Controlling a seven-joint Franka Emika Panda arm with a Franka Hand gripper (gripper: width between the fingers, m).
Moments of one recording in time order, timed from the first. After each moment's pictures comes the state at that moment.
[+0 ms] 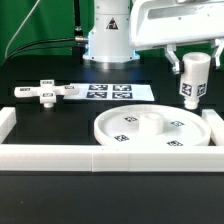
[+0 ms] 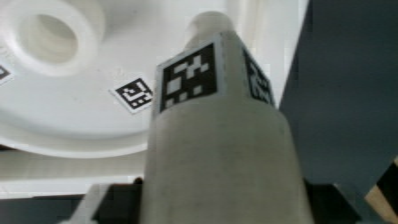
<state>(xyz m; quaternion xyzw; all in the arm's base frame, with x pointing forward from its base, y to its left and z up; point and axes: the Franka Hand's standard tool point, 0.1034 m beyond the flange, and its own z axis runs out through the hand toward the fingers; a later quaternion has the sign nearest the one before) 0.563 0.095 0.112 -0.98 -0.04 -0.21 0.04</state>
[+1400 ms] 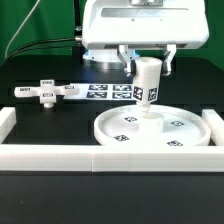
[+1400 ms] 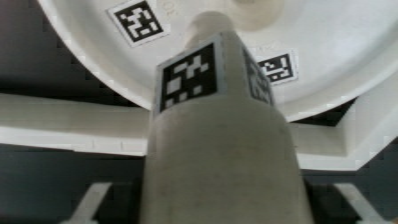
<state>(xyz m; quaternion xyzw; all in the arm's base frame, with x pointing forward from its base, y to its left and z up) 0.570 0.024 0.108 -0.96 -0.06 -0.26 0.00</state>
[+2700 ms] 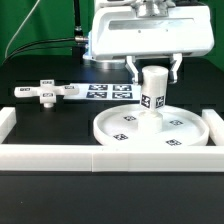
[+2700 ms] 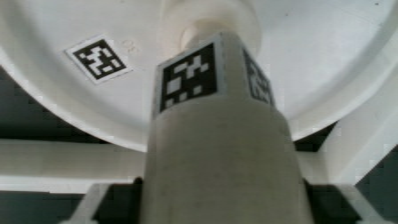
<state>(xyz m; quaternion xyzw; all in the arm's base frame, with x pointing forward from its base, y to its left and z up) 0.557 0.039 0.088 -0.97 -0.05 -0.25 0.02</state>
